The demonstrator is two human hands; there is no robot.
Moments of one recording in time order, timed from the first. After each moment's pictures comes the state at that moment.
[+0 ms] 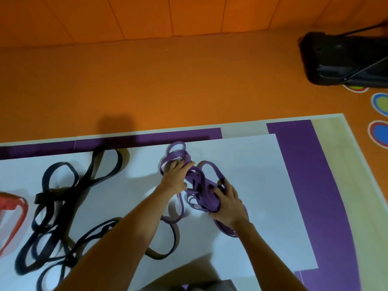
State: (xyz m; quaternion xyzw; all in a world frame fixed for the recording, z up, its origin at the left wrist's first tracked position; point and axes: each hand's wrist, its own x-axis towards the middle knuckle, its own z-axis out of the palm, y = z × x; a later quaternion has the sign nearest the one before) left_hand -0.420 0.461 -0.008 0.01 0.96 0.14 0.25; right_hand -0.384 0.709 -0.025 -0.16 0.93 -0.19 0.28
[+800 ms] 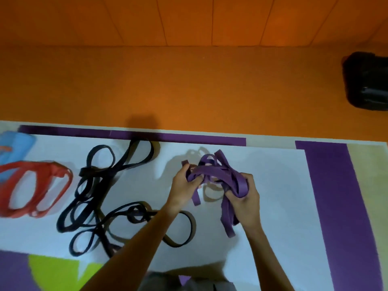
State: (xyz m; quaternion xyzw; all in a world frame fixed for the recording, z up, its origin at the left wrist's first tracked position) left_hand -0.339 0.465 0.063 -0.29 0.74 0.61 0.00; right_hand -0.379 0.671 0.060 -0.06 0.79 -0.60 0.12
